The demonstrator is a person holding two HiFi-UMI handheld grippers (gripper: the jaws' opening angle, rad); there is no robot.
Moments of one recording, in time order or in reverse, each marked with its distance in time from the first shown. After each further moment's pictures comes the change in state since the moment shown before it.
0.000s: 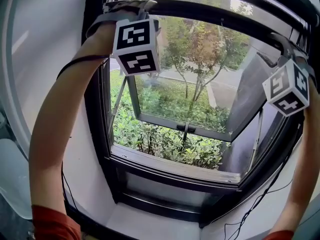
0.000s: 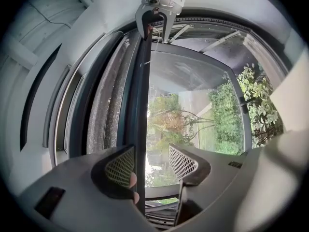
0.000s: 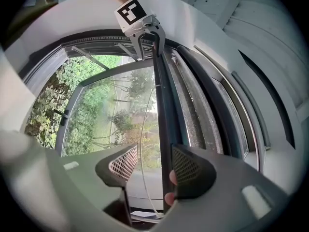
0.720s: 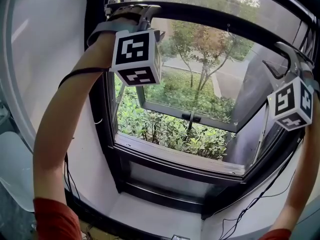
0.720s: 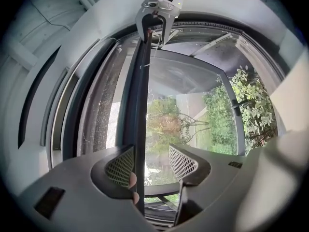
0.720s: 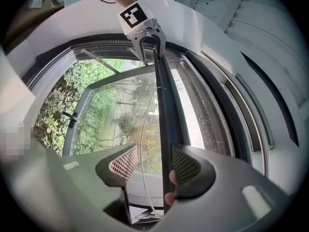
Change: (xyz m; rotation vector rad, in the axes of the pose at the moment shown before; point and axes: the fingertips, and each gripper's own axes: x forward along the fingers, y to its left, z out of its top) left arm -0.020 -0.051 -0.001 0.002 -0.031 -0.026; right arm -0.020 0.049 0.001 -0.001 -0.041 0.034
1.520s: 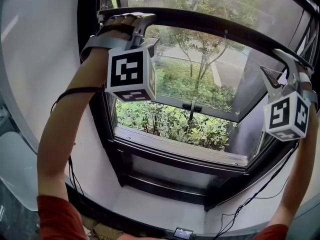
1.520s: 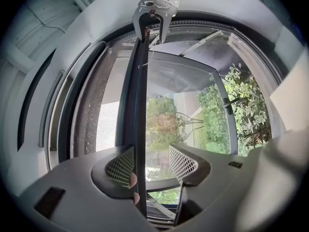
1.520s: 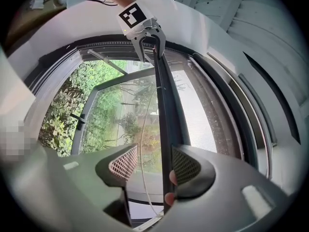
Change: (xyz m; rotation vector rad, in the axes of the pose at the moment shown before) left arm -0.021 -0.052 0.000 0.031 0.011 -0.008; right arm -0.017 0.053 0.000 0.004 -0.006 0.011
